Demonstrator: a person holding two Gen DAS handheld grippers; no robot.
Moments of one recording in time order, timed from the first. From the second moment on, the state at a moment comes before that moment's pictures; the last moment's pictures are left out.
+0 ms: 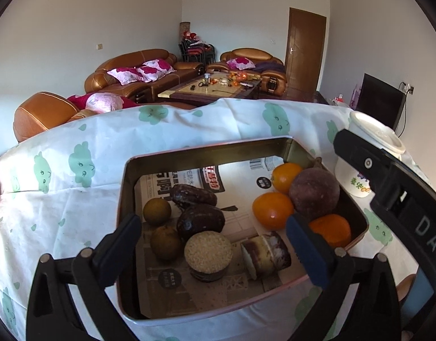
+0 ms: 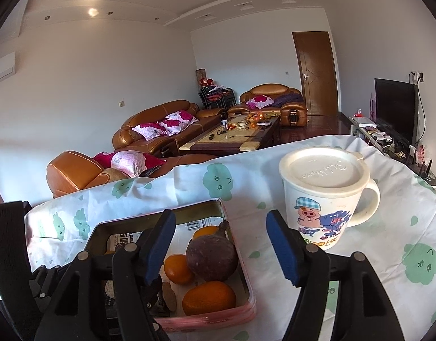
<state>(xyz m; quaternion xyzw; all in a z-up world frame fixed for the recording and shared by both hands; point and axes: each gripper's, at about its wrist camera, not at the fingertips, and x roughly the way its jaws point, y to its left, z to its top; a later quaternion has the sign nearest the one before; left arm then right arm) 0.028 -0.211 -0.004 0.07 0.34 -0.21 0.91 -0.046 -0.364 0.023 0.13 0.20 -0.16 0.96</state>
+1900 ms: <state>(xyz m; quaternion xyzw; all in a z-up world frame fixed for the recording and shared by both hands) -0.062 -0.118 0.028 0.05 0.18 -0.12 0.98 -0.119 -0.289 0.032 0.03 0.11 -0.13 0.99</state>
